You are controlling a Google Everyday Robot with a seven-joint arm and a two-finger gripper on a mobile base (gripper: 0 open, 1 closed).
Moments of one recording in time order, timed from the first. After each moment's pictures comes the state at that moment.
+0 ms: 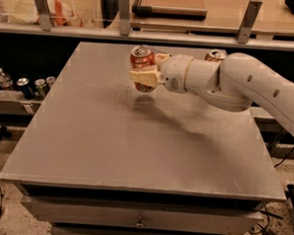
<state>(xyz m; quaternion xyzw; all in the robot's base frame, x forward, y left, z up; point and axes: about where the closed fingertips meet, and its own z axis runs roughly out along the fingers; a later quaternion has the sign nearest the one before) 0.652 0.001 0.905 -0.41 0.65 0.28 0.58</state>
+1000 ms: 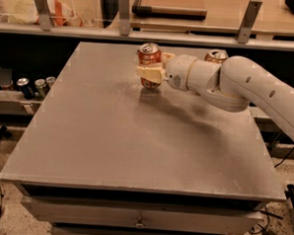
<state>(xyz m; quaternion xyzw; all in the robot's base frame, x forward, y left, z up) 0.687 -0.020 0.895 -0.37 0.66 0.28 0.59</state>
